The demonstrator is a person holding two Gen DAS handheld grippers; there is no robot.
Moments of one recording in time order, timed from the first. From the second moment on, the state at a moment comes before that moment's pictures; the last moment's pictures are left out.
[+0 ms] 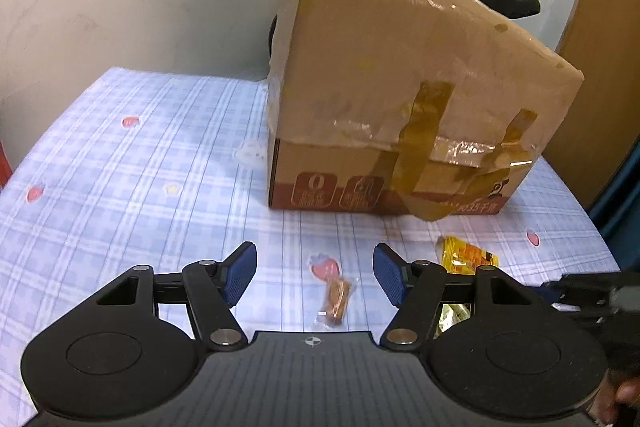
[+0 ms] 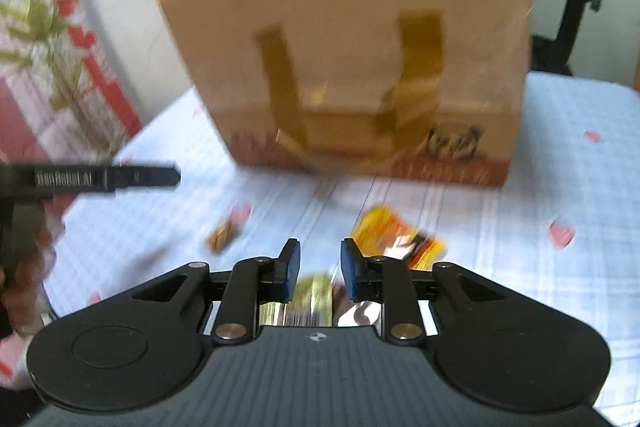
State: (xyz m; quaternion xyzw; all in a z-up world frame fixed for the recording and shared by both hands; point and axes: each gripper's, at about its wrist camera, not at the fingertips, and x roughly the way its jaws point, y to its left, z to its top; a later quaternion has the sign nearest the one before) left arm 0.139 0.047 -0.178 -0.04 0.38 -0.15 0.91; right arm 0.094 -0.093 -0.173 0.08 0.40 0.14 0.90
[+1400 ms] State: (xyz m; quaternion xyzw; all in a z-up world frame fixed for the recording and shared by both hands) left arm 0.123 0.014 -0.207 0.00 0.41 -0.23 0.89; right arm 0.089 -0.091 -0.183 -0.02 0.41 0.10 0.91
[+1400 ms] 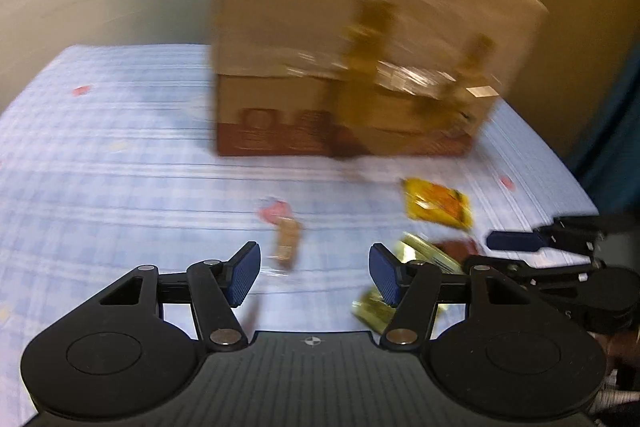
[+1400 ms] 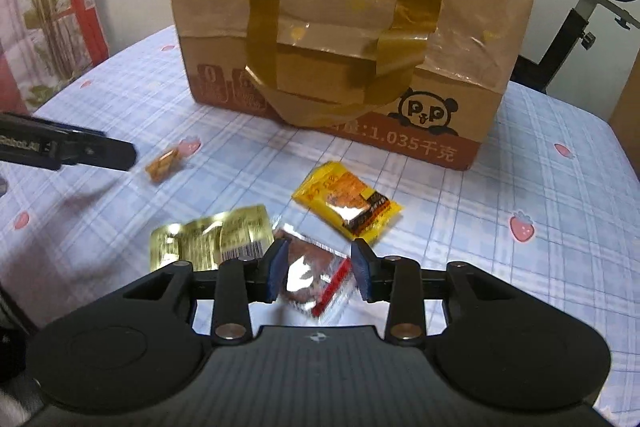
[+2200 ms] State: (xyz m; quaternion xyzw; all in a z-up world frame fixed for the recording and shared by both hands) left arm 0.105 -0.033 -0.236 0.12 0.39 -0.34 0.85; right arm 0.078 -0.102 -0.190 0.00 0.42 0.09 0.90
